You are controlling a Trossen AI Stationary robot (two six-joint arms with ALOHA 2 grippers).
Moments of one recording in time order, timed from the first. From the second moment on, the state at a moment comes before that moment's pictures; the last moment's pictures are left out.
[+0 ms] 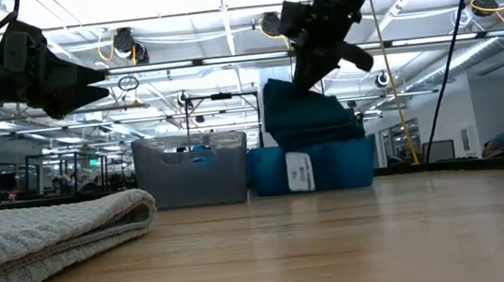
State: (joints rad) left arm 0.17 0.10 0.02 0.11 -0.16 -0.06; right arm -0.19 1.50 1.17 -0.52 0.23 -0.89
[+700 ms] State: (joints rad) left arm 0.17 0.10 0.02 0.11 -0.16 -0.06; right arm -0.41 1.50 0.80 0.19 0.13 -1.09
